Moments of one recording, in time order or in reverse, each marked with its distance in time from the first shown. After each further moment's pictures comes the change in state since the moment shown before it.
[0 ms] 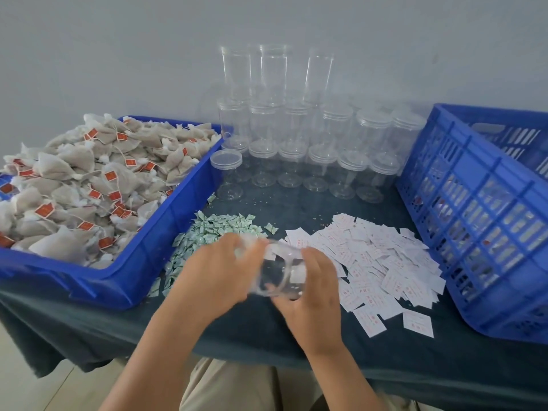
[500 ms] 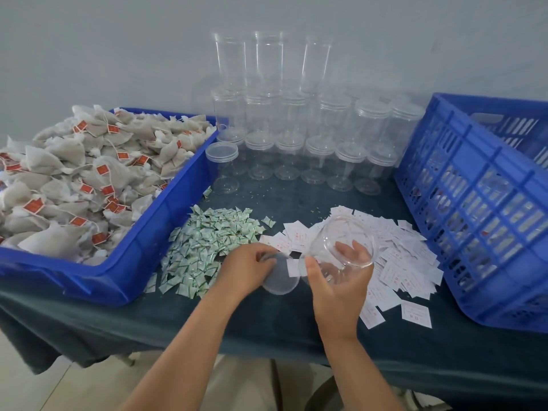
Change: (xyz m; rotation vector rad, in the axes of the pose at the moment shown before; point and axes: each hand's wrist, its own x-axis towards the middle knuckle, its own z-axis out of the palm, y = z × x) left_hand 0.072 -0.027 0.101 -0.345 -0.098 -0.026; right_hand 0.091 0.077 -0.081 0.588 0.253 0.606
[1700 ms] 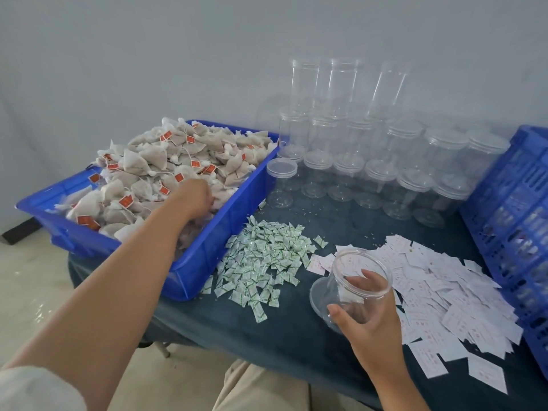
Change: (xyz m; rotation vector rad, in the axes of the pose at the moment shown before) left_hand 0.072 -0.070 -0.233 0.559 0.256 -0.231; right_hand -0.004 0.010 0.000 -0.214 -0.465 -0.095
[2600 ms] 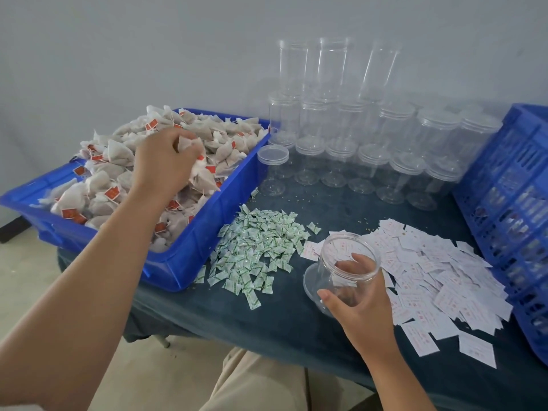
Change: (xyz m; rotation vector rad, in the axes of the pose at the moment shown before) left_hand -0.048 0.018 -0.045 -0.529 0.559 0.127; right_hand 0.002 -0.003 -0.001 -0.024 -0.037 0.012
